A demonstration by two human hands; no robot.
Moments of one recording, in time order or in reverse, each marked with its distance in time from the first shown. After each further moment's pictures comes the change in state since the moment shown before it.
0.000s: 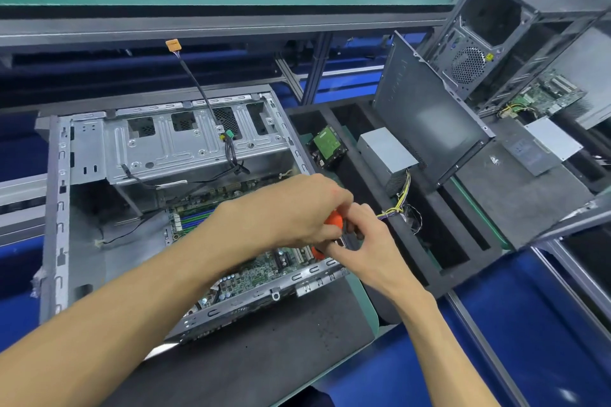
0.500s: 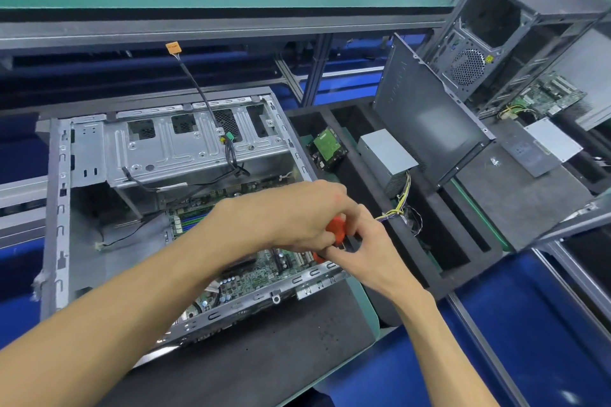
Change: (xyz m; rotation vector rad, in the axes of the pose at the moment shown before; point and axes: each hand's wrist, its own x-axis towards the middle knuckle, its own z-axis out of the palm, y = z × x) left_hand 0.000 -0.004 -0.001 -0.137 -0.102 0.078; right_hand 0.004 0.004 0.001 0.018 -0.020 0.013
